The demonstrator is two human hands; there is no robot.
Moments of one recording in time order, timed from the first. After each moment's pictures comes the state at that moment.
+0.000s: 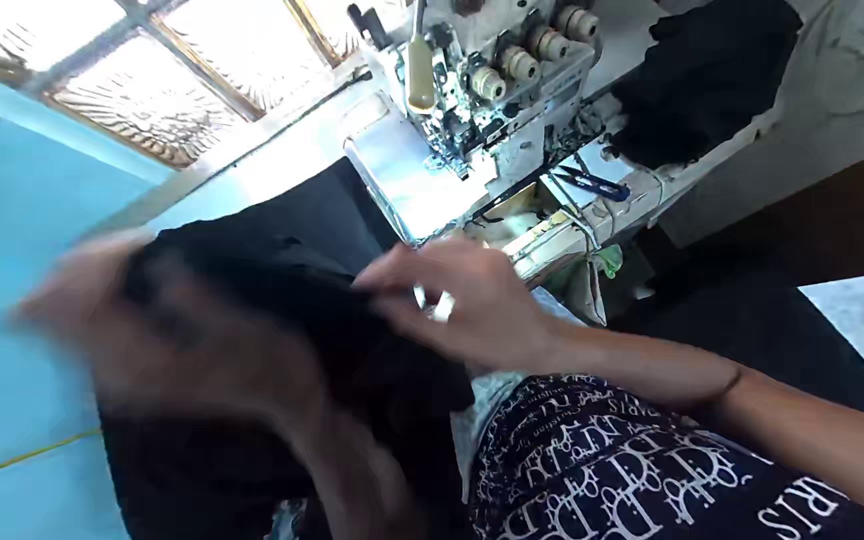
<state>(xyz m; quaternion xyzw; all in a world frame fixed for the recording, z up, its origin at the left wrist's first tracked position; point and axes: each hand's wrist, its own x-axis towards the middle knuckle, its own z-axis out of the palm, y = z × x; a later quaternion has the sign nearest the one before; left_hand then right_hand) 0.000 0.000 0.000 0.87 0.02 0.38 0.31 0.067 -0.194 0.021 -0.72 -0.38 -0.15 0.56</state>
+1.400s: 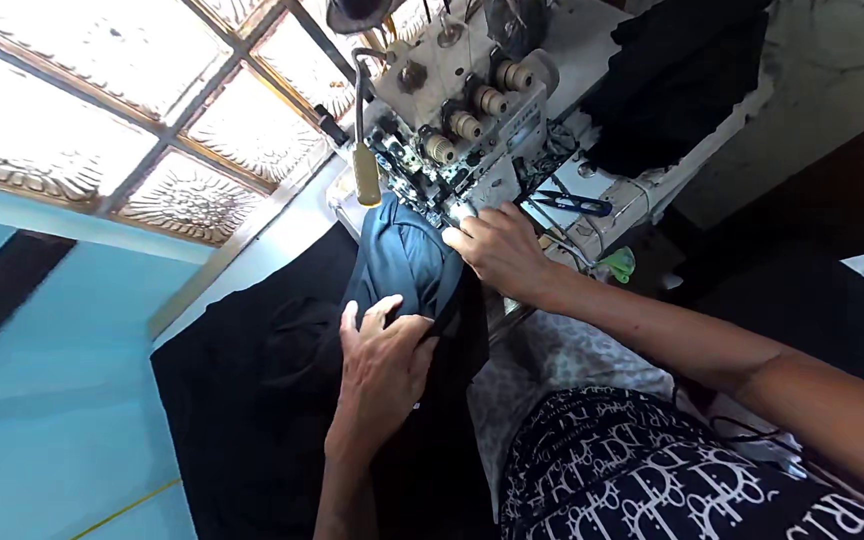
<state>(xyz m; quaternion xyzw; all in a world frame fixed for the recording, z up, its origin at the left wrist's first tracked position) 0.053 -0.040 0.006 0.97 -0.22 0.03 0.09 0.164 -0.238 -0.059 -0.89 -0.31 -0.24 0.24</state>
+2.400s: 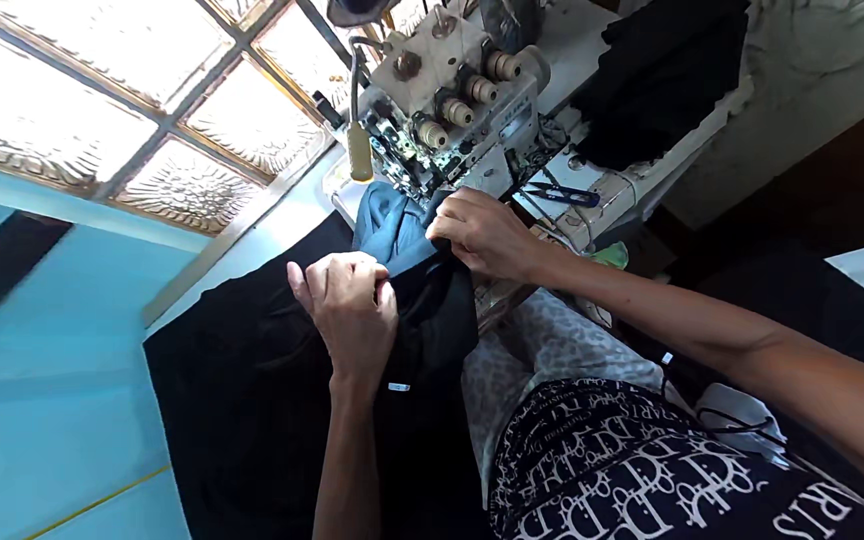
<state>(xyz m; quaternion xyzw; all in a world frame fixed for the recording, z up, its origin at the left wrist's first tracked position) 0.084 -0.034 -0.013 0.96 -0.13 0.23 0.06 0.176 -0.247 -0.062 -0.77 -0.45 -0.26 0.37</state>
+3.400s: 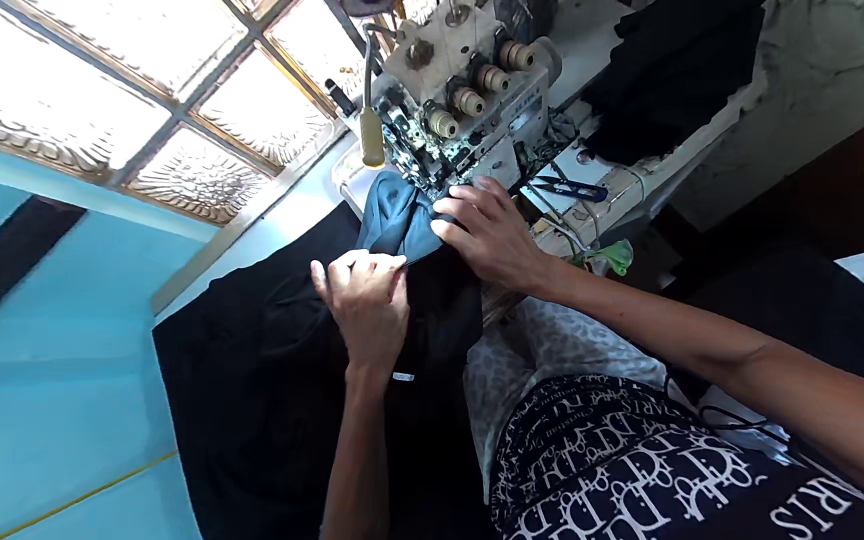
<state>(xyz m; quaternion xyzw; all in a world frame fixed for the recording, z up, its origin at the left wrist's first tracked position) 0.079 -0.034 -0.025 0.96 -0.13 0.22 0.08 0.154 -0.234 -0.080 -0.79 -0.38 -0.39 0.28</state>
